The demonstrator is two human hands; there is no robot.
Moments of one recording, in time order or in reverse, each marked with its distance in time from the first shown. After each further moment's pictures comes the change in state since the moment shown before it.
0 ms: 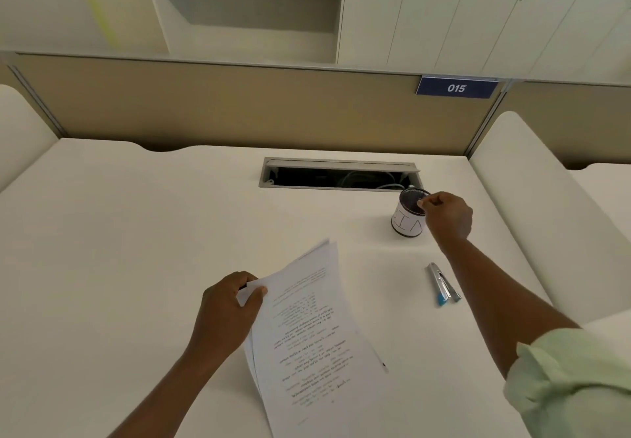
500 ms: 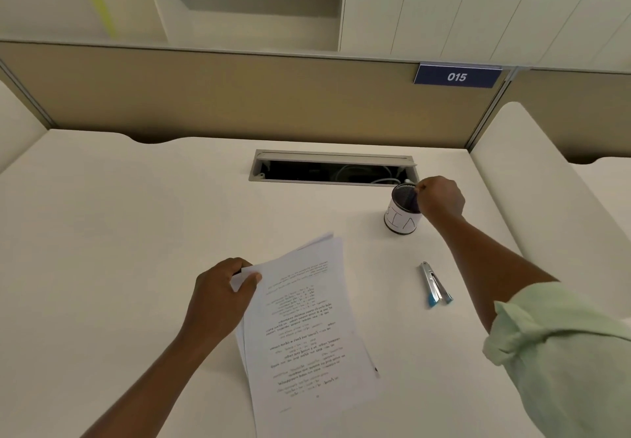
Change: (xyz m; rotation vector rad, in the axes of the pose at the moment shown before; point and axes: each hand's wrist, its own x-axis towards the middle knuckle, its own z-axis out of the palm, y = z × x) left_hand 0.022 0.017 0.022 0.018 0.010 0.006; right_hand 0.060 -0.001 0.014 -0.436 -0.138 -0.173
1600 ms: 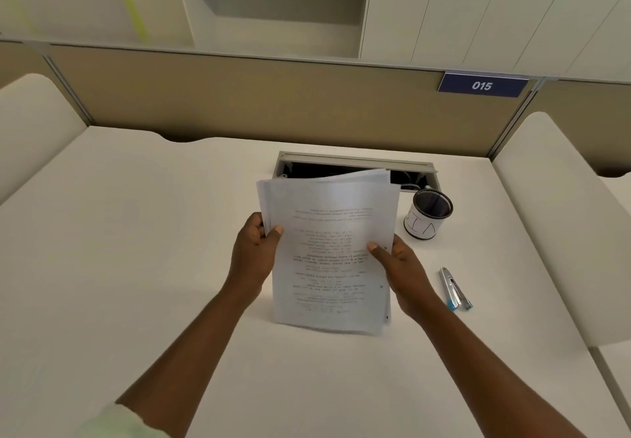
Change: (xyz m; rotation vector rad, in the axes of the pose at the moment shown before) left_hand 0.052 0.003 0.013 -0.558 0.069 -0.140; right_hand -0.196 -0.044 0.005 1.129 -0.588 -0.100
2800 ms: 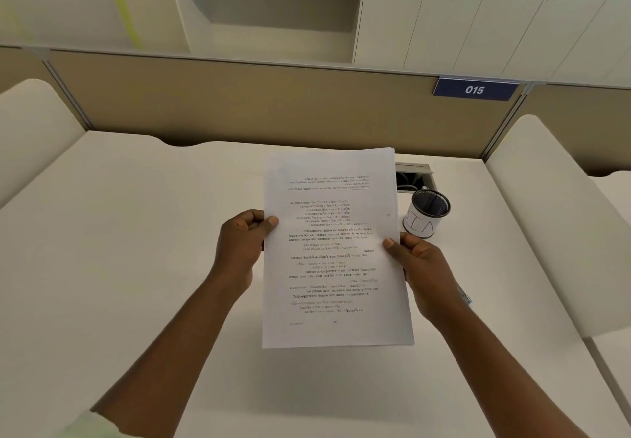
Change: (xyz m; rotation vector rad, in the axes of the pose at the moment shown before) left_hand -0.005 0.035 -0.029 -0.192 -0.006 -0.156; right_hand -0.028 -0.025 -0.006 0.036 0.112 0.027
